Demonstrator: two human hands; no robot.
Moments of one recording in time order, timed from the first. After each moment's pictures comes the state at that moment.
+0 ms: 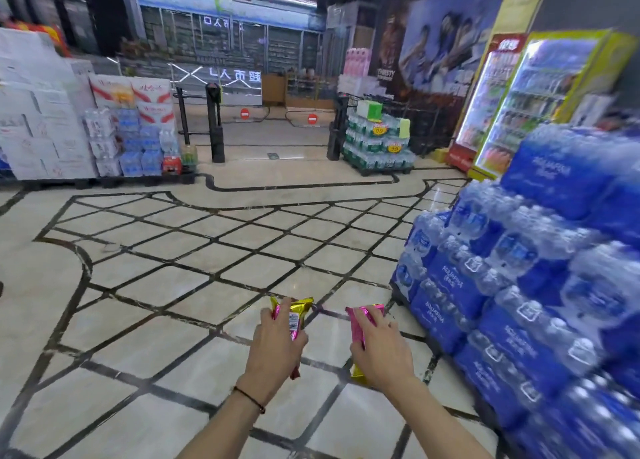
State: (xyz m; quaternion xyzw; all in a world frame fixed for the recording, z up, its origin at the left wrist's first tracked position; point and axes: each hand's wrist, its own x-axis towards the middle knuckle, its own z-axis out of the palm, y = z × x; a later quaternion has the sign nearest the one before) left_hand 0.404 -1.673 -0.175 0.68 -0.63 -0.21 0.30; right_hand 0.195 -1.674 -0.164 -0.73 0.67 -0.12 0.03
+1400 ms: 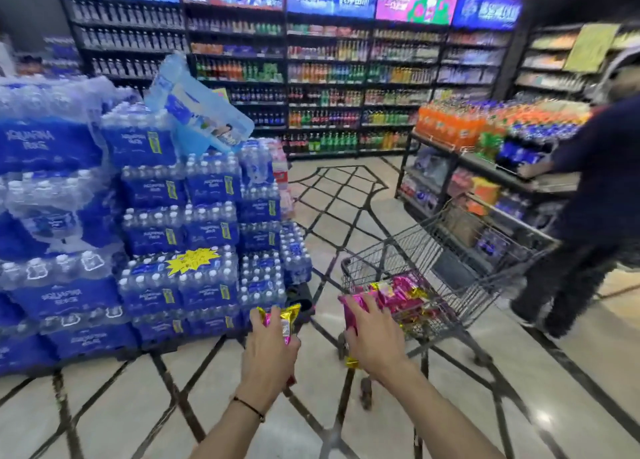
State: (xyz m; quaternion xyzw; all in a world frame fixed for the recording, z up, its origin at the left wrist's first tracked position) left_hand -0.104 -1.077 -0.176 0.15 -0.95 -0.27 0.09; right_hand -0.145 -0.879 -0.151 -0.12 0.99 -0.11 -0.05
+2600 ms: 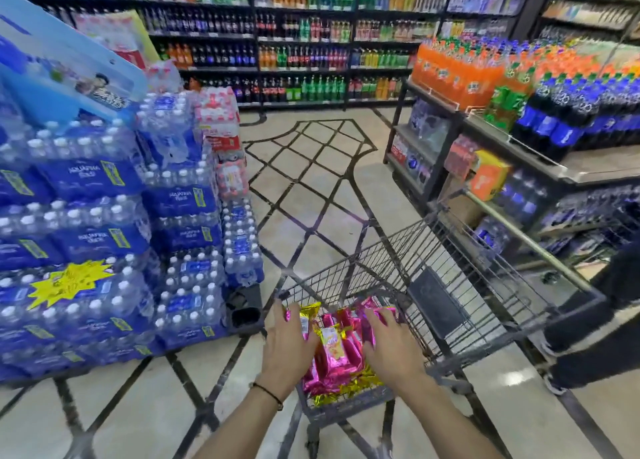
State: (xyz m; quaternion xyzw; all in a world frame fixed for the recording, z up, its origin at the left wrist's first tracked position) left_hand -0.569 -0.836 -0.288 0.10 -0.95 -0.29 -0.01; right_hand -0.578 -0.630 -0.252 -0.05 0.99 -0.09 0.08
